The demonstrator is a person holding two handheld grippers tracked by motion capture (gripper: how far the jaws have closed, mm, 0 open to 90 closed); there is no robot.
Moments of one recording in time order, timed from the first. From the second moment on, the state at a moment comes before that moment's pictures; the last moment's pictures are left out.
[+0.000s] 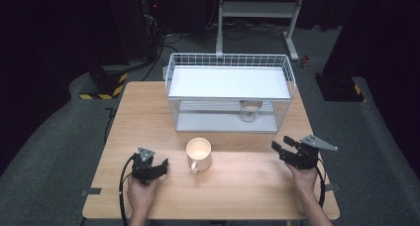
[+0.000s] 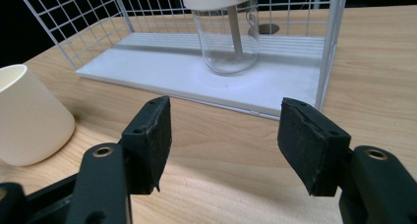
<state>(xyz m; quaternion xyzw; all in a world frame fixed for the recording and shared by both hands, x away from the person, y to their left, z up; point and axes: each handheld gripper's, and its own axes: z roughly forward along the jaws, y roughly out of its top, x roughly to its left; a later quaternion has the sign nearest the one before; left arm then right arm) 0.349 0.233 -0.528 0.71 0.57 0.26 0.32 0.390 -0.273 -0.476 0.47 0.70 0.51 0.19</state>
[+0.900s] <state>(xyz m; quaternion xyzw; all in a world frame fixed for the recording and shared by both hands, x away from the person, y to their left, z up) 0.349 0.233 -0.528 0.71 0.57 0.26 0.32 0.367 -0.273 -0.503 0.46 0.73 0.46 0.20</state>
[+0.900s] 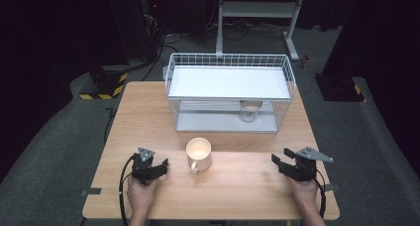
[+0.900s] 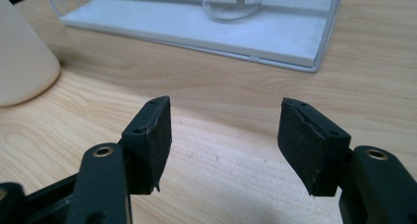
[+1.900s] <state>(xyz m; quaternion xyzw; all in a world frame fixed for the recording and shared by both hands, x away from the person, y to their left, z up) 0.350 0.233 -0.528 0.72 0.57 0.25 0.32 0.370 -0.265 -0.523 0.45 0.80 0.34 0.20</state>
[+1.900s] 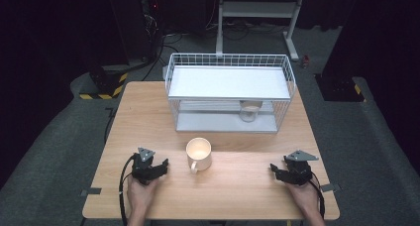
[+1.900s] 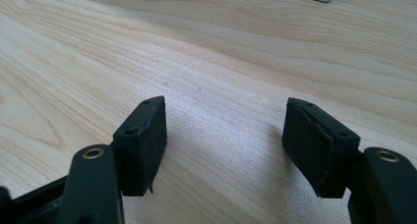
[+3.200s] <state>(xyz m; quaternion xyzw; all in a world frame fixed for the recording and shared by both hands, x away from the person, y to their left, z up) 0.303 0.210 -0.500 0.74 0.50 0.19 0.41 0.370 -0.265 -0.523 0.45 0.80 0.34 0.21</state>
